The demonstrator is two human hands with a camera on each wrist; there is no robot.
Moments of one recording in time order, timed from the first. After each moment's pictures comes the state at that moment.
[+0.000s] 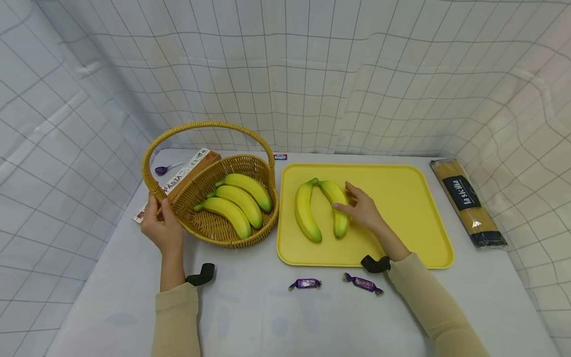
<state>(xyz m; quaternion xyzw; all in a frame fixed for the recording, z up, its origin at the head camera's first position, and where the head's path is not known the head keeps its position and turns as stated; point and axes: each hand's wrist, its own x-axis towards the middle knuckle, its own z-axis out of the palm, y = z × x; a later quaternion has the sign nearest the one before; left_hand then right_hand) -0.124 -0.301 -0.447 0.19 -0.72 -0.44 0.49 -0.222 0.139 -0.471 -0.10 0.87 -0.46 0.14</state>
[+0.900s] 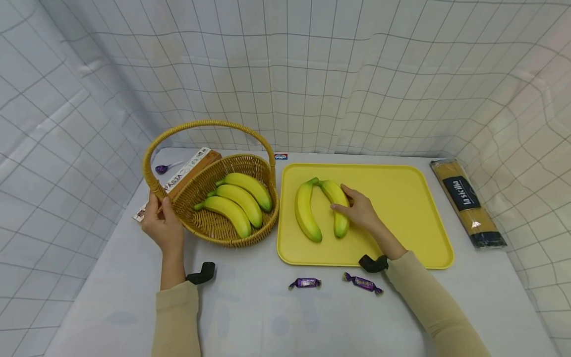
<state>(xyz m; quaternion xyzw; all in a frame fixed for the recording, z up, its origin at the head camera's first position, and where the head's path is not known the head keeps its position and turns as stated) -0.124 -0.299 -0.445 0.19 -0.73 -0.44 0.49 -0.223 0.131 -0.474 -0.12 0.90 -0.41 0.12</state>
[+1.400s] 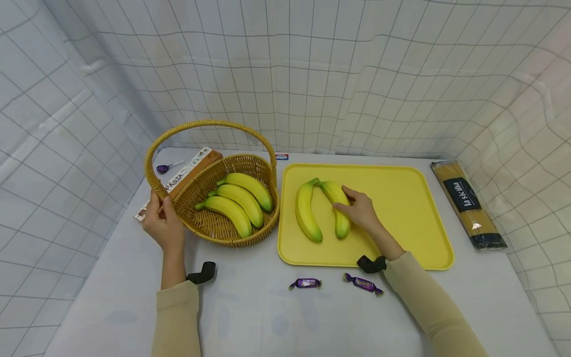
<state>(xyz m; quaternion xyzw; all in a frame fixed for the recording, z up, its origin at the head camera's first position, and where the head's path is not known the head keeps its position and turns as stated) -0.125 -0.300 -0.447 0.19 -0.73 -0.43 0.49 -0.223 0.129 -0.473 -0.08 0.89 -0.44 0.11</state>
